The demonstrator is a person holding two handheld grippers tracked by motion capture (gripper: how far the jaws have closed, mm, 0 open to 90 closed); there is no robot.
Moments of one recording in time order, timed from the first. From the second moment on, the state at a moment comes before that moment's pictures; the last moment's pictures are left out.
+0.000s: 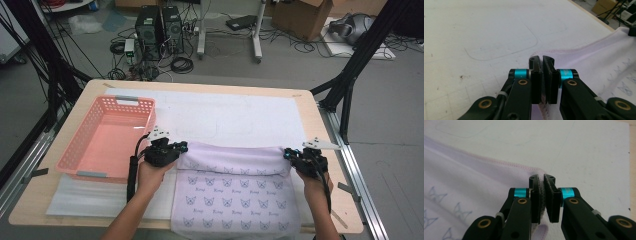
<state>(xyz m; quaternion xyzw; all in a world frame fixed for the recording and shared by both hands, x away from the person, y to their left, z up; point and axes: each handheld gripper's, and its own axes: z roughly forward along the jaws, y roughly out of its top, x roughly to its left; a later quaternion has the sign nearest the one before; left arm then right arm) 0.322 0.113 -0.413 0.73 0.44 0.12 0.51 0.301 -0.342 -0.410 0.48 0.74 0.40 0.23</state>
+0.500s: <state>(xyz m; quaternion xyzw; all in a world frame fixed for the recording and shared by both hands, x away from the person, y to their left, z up) 0.269 0.127 -0.423 0.75 0.40 0.10 0.51 0.239 -0.345 -0.409 0.43 0.77 0.41 0.23</state>
